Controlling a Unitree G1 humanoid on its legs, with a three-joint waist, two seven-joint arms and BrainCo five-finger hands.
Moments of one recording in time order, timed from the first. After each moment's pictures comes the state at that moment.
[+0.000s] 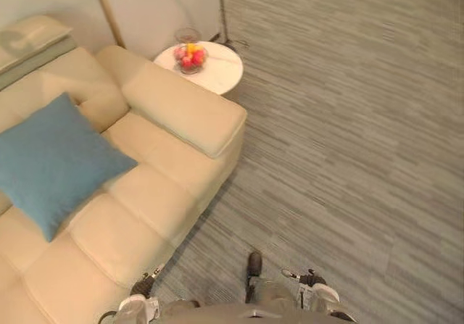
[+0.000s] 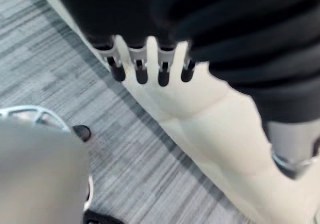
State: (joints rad) left arm 0.06 0.06 0.19 1.12 -0.07 -0.05 0.04; right arm -0.05 -0.09 -0.36 1.07 0.03 0.00 -0.11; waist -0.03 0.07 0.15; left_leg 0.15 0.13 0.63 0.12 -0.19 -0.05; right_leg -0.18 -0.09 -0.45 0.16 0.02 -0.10
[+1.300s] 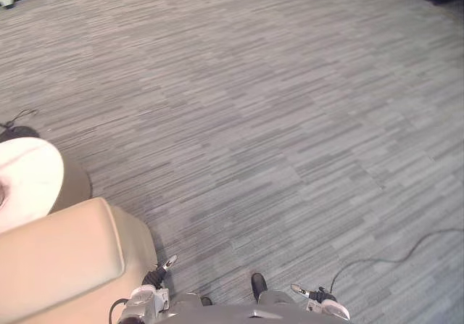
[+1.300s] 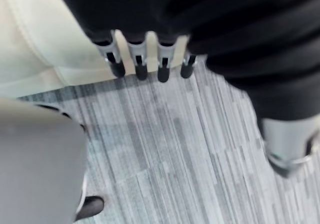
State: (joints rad) left arm 0.00 0.05 0.14 1.12 -0.05 -0.04 0.02; right arm 0.03 -0.10 -0.38 1.08 0.03 0.01 -0.12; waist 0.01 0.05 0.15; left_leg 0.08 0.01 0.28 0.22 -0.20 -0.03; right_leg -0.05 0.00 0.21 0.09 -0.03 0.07
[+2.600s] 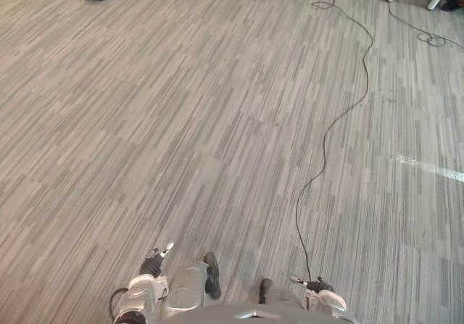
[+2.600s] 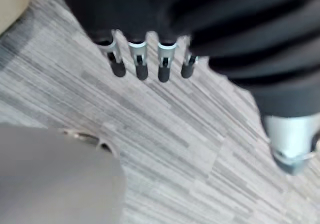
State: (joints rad) left arm 0.03 0.05 0.21 1.03 -0.06 -0.06 0.02; right arm -0.01 -0.06 -0.36 1.07 0.07 -0.01 -0.15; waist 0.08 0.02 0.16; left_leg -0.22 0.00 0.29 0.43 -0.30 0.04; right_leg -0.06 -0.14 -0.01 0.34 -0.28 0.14
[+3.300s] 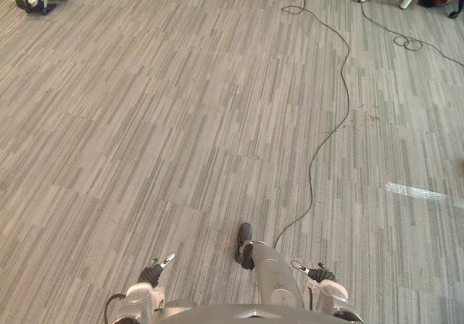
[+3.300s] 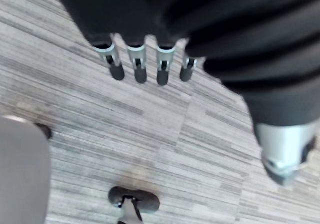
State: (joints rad) left arm 0.02 0.07 0.12 1.09 -0.03 -0.06 0.01; right arm -0.02 -0.10 -0.38 1.07 0.04 -0.02 -0.13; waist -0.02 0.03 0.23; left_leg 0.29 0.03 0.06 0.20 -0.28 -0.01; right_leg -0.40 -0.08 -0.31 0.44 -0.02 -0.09
